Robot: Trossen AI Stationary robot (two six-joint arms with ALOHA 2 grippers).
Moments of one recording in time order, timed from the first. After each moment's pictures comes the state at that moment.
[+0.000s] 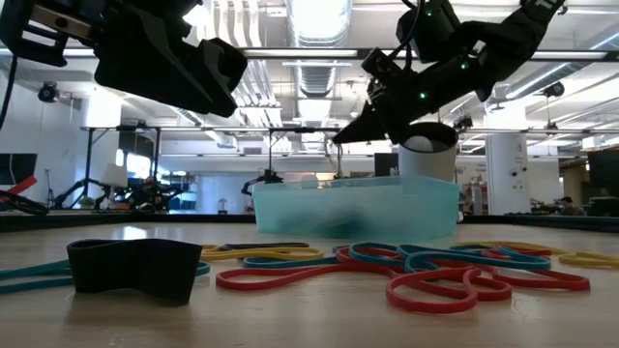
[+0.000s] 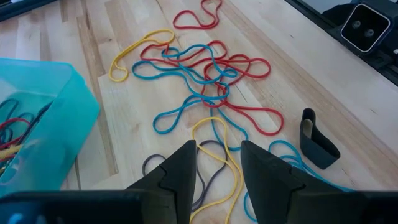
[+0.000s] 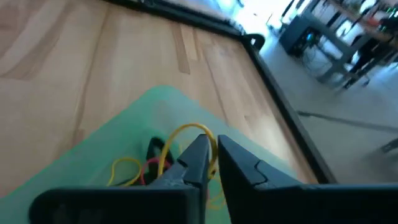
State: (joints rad) left arm -0.36 1.42 0.74 0.07 -0.03 0.14; right arm -0.16 1.56 0.70 0.45 0.16 -0.29
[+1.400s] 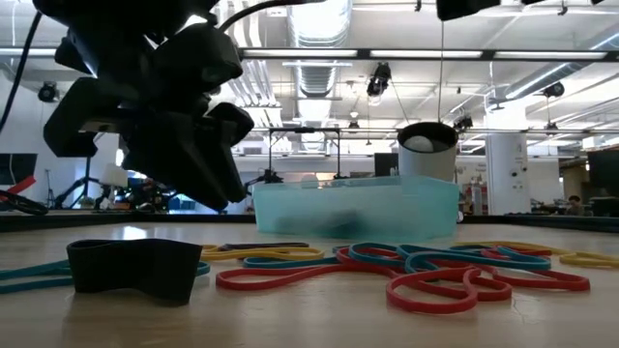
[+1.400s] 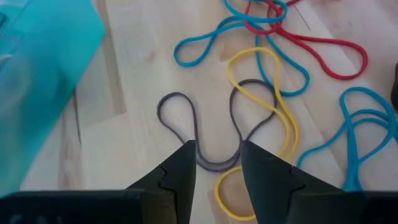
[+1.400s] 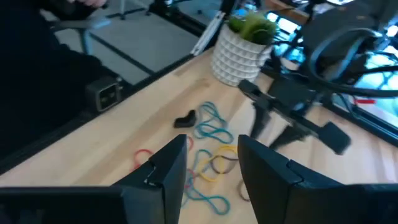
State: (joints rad) left arm -0.31 1.60 0.76 0.05 -0.13 0.09; right arm 0.39 1.13 0.68 0.06 -0.08 -0.27
